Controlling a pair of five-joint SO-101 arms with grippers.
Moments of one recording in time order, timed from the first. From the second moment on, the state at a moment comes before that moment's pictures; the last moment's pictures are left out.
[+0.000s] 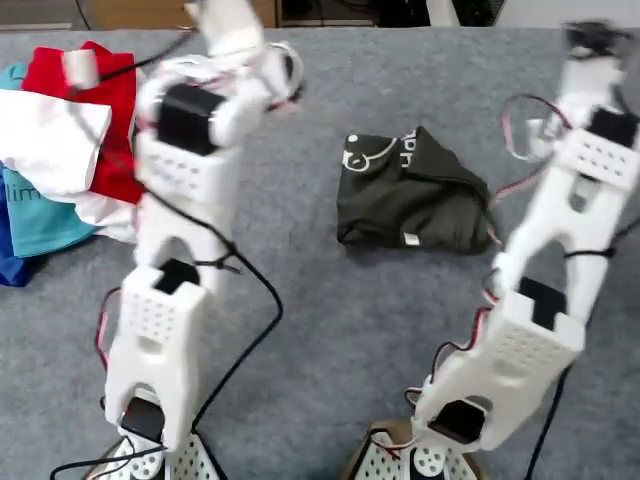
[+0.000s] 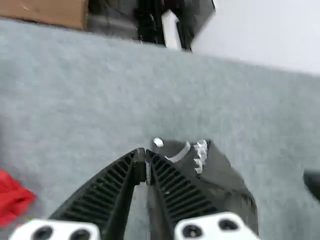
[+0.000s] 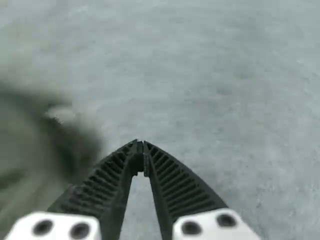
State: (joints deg) left arm 15.1 33.7 -93.5 100.2 15.4; right arm 20.8 24.7 -31.1 73.3 21.0
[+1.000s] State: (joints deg) left arm 19.3 -9.7 52.0 3.8 14.9; right arm 6.1 68.8 -75.4 87.9 26.7
